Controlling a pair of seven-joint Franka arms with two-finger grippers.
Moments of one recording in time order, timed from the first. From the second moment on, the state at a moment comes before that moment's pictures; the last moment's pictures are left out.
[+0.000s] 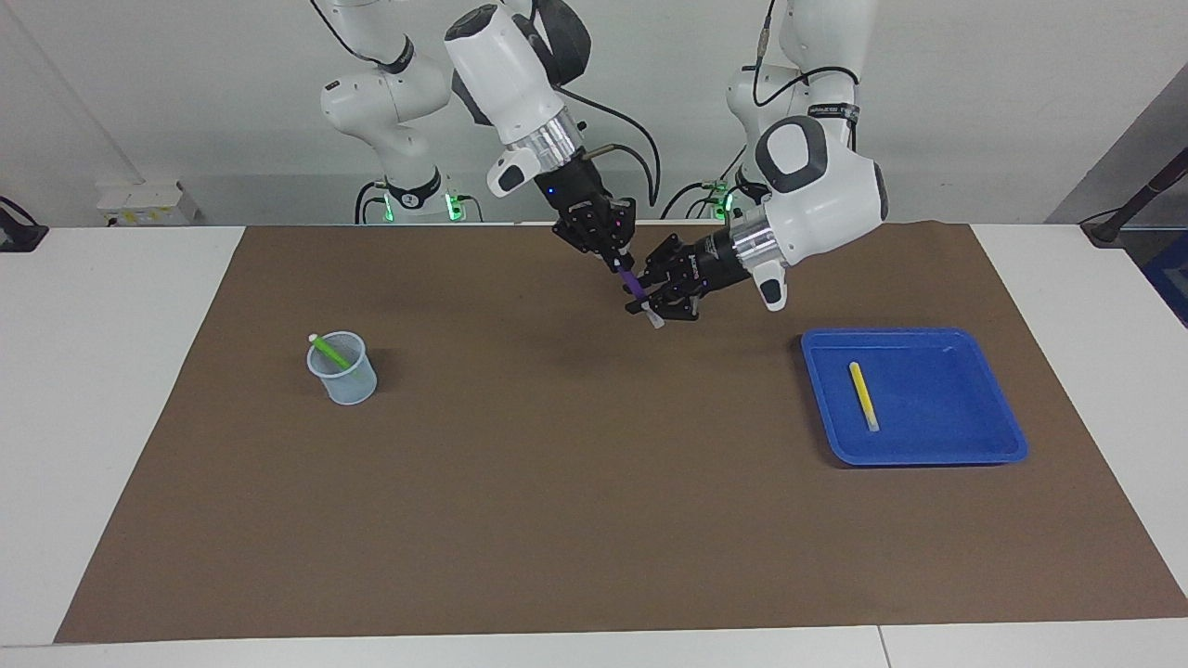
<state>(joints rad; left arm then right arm) -0.35 0.06 -0.06 -1.99 -1.09 2.09 -1.41 0.46 -0.05 0.16 -2.00 0.39 2.50 0.85</state>
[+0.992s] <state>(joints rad) -0.33 0.04 -0.05 -1.98 -1.07 2.00 -1.38 0.46 -0.05 0.15 -1.99 0.39 2.51 0.85</state>
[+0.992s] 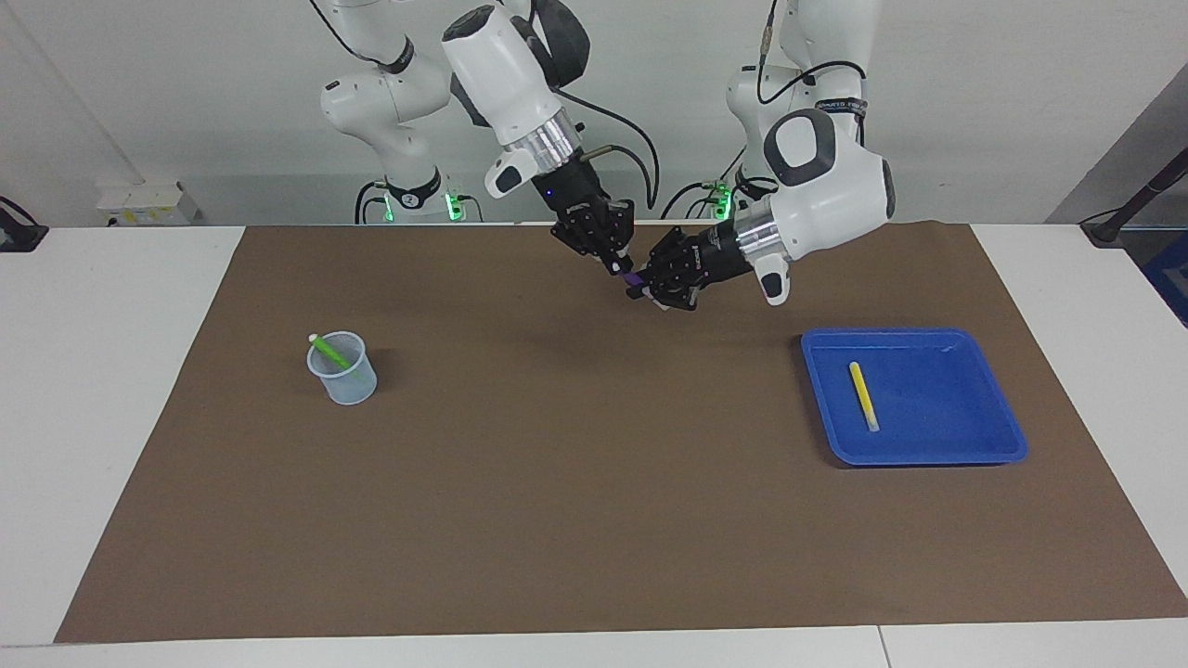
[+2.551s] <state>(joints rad) -0.19 0.03 -0.04 -1.91 -0.38 1.68 -0.37 -0.12 -0.06 0.14 -2.02 0.05 2.06 -0.18</state>
